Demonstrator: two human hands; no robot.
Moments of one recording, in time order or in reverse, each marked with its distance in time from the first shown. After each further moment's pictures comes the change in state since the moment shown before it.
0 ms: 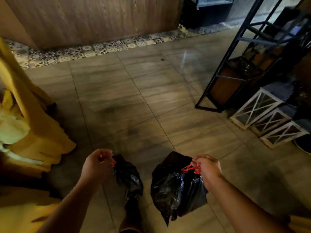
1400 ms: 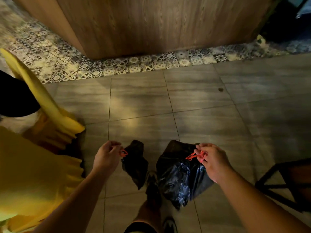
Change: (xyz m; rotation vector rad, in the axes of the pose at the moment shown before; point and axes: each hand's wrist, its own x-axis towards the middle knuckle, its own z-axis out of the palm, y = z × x) left_hand 0.651 0.355 0.014 0.057 0.392 -0.099; right_hand 0.418 -0.535 0.536 0.031 -0.432 0.068
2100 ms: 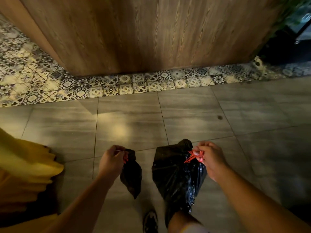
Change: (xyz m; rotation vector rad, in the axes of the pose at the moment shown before) left_hand 0.343 0.198 0.103 -0.106 -0.107 -0.095; right_hand 0.270 -0.251 0.198 -0.143 0.018 -0.122
